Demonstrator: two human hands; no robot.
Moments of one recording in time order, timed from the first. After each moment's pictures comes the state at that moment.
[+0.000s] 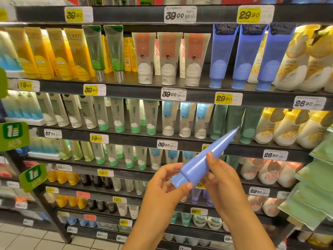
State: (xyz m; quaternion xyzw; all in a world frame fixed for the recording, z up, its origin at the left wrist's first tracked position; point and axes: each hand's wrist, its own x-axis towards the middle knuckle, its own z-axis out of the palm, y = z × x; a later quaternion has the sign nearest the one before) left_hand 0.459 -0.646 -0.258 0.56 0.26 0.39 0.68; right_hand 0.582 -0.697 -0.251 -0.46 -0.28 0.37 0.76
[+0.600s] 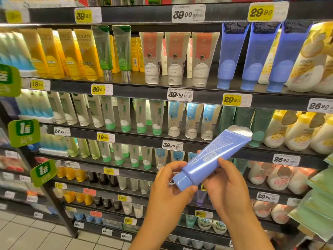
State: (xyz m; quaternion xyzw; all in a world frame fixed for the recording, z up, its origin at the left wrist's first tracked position) left_hand 0.468 -0.641 -0.265 0.64 0.26 0.43 0.58; right_hand 0.588 -0.684 -0.258 -0.32 -0.21 0.42 0.82
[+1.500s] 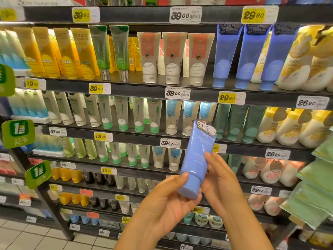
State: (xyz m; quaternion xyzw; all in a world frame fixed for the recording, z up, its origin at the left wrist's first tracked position) left_hand 0.449 -0.642 -0.253 0.25 0.17 0.21 0.93; right_hand 0.575 -0.686 -0.255 -0.32 -0.21 0.46 0.80
